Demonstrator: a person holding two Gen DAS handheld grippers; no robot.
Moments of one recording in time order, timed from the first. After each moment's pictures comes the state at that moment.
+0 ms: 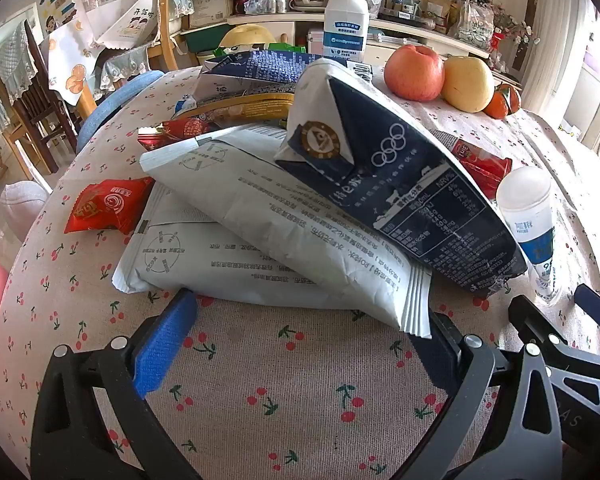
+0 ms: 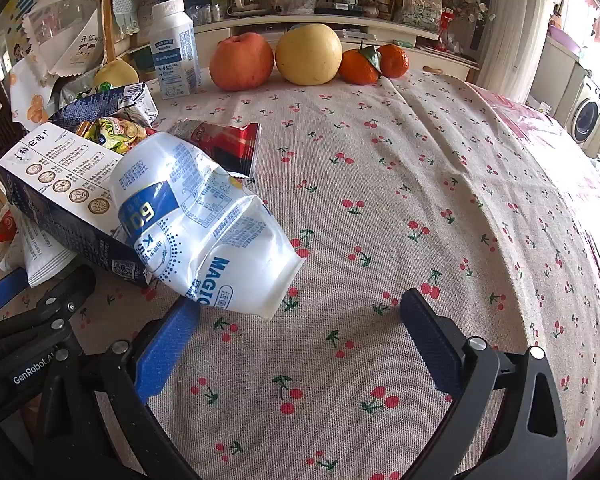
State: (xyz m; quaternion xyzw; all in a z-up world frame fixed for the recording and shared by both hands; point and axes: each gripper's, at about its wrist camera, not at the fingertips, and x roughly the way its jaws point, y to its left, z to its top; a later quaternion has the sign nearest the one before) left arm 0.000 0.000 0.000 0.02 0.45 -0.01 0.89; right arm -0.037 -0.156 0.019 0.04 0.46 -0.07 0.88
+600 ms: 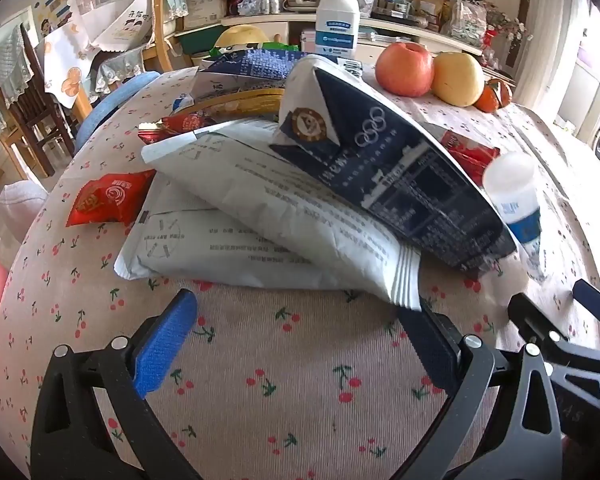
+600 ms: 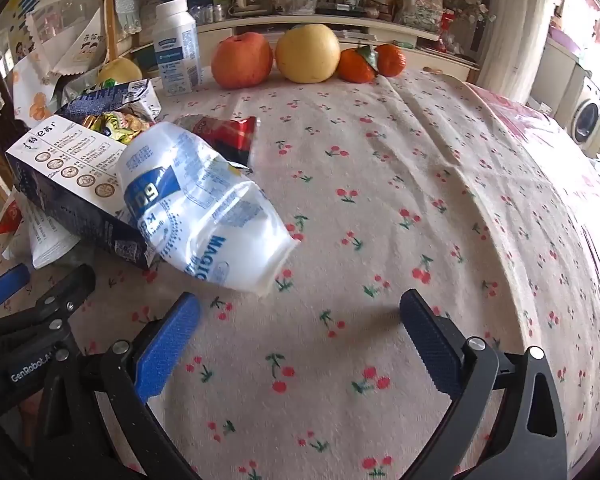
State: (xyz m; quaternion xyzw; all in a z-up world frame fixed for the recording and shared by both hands) left arm -0.018 0.002 0.001 0.02 0.45 -0.02 0.89; right arm -0.052 -0.158 0.021 0.04 0.46 -0.07 0.88
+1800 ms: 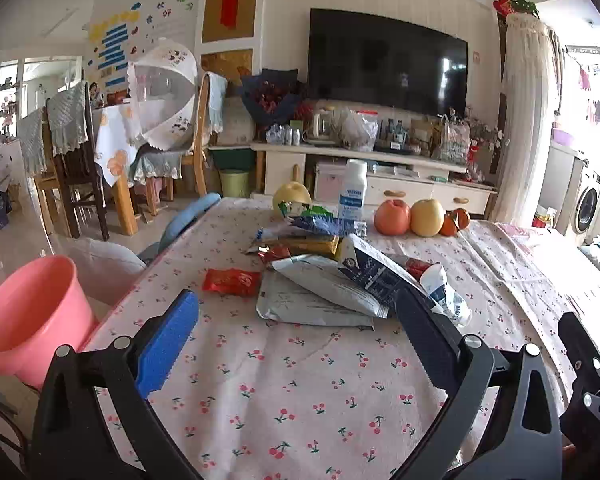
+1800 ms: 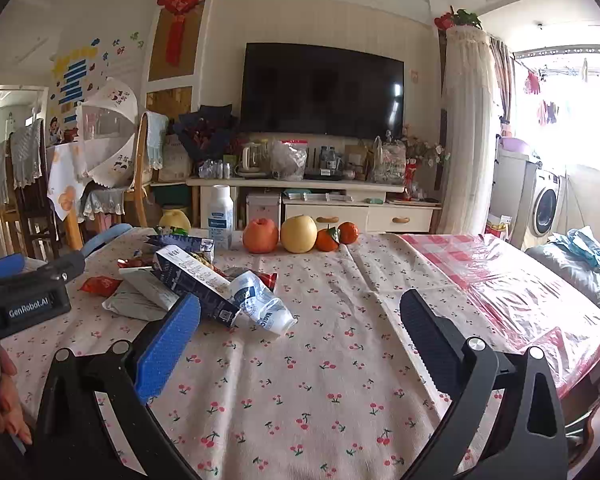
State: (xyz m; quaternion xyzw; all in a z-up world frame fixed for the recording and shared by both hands) left arm -0.150 0.065 0.106 -0.02 0.22 -0.01 0.97; right arm -0.228 -0.107 0.128 0.00 0.17 -0.10 0.98
